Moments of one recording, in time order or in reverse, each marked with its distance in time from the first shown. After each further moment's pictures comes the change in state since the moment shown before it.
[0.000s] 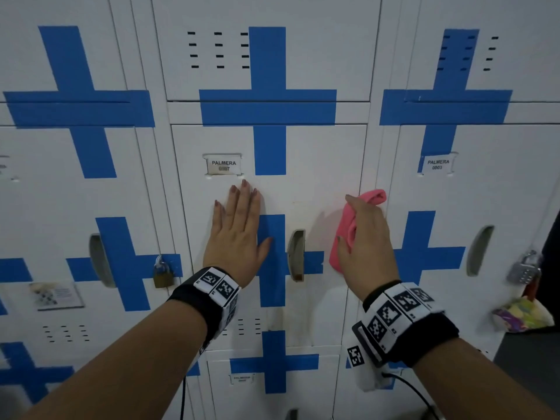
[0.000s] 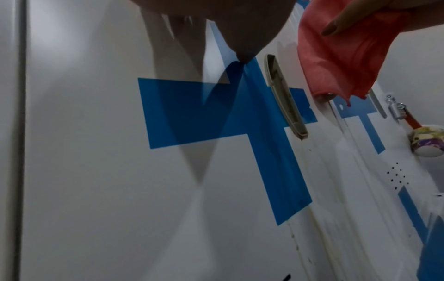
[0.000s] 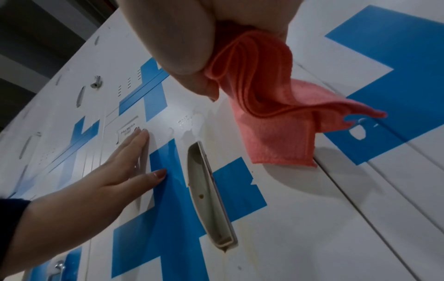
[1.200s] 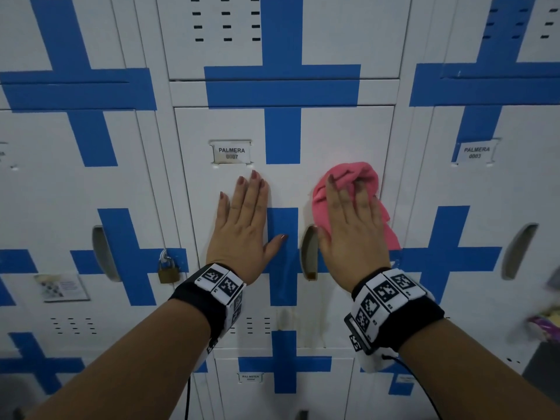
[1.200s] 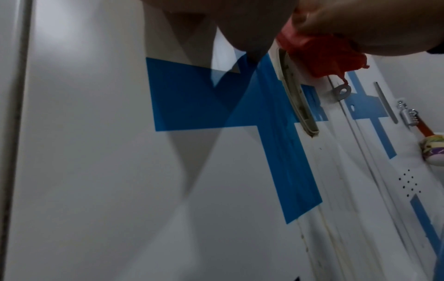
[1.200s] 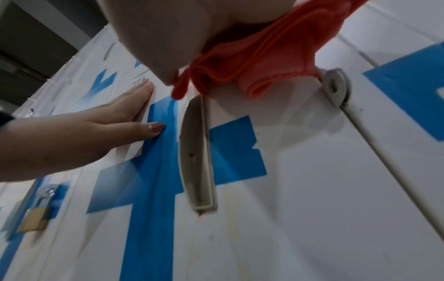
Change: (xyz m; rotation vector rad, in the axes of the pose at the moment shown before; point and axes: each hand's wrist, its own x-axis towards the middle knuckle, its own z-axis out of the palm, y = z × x) left_hand 0.001 -0.010 0.016 0.021 0.005 0.008; right_hand 0.022 0.008 0.053 -0.502 -0.068 -0.261
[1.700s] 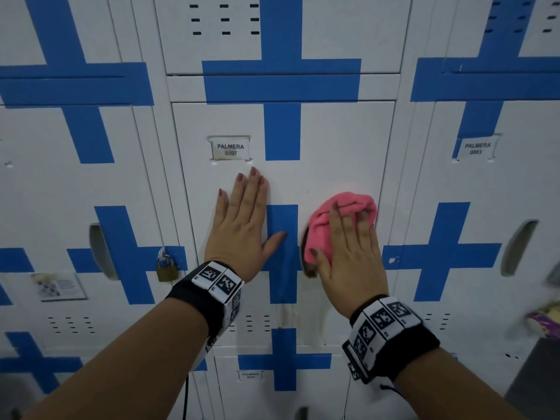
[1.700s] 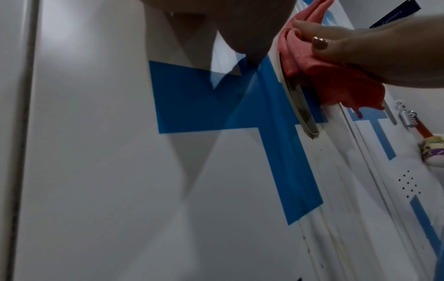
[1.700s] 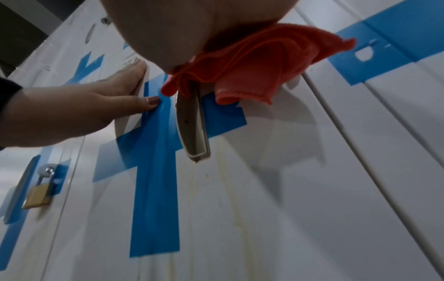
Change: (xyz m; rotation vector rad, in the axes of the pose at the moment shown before) left_hand 0.000 -0.002 -0.001 0.007 -0.005 0.013; right_hand -0.038 -0.001 0.026 0.060 -0.055 0.065
